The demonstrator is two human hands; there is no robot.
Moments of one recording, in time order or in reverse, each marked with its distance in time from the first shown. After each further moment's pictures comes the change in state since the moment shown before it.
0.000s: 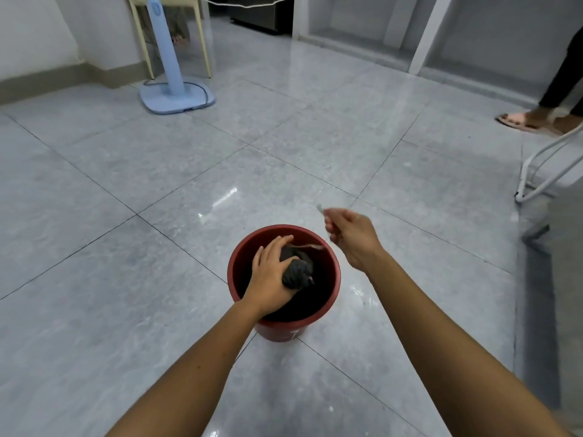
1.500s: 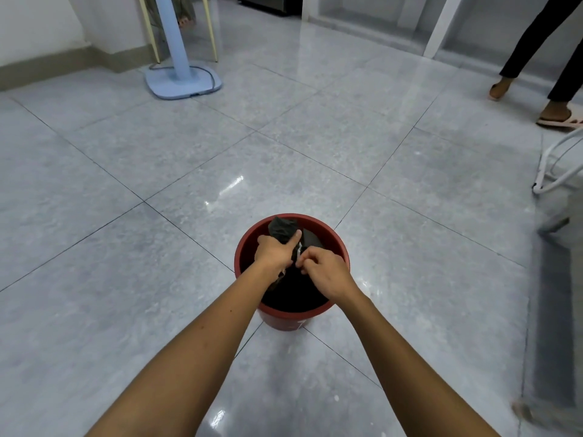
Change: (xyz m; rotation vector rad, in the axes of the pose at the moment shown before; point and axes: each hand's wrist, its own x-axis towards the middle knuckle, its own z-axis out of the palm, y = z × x) left_hand 0.043 0.018 -0.019 -0.573 -0.042 -1.004; right_hand -0.031 0.079 0.023 -0.831 -0.152 -0.075
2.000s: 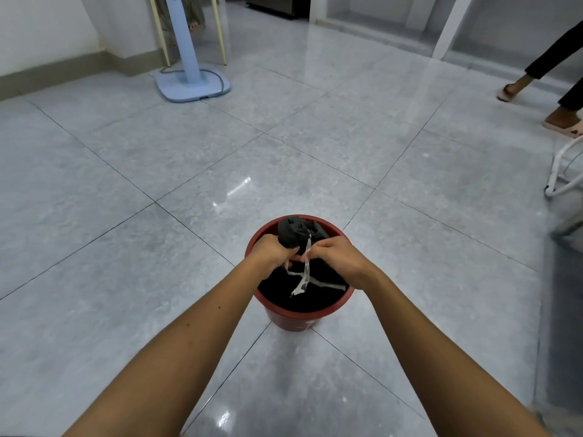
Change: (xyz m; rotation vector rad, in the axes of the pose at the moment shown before) left_hand 0.005 -0.005 -0.030 0.079 -0.195 0.108; right_hand 0.018 -0.016 -0.024 0.179 -0.194 0.047
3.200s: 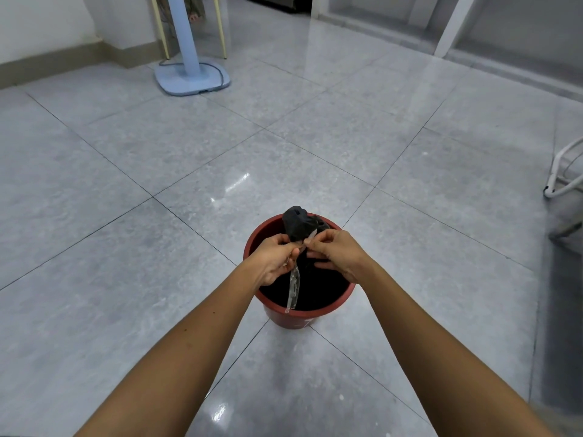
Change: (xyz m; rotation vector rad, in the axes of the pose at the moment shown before) left_hand 0.000 -0.008 0.008 -0.606 -0.144 -0.107; right_hand 0.018 0.007 0.003 0.295 0.061 0.124
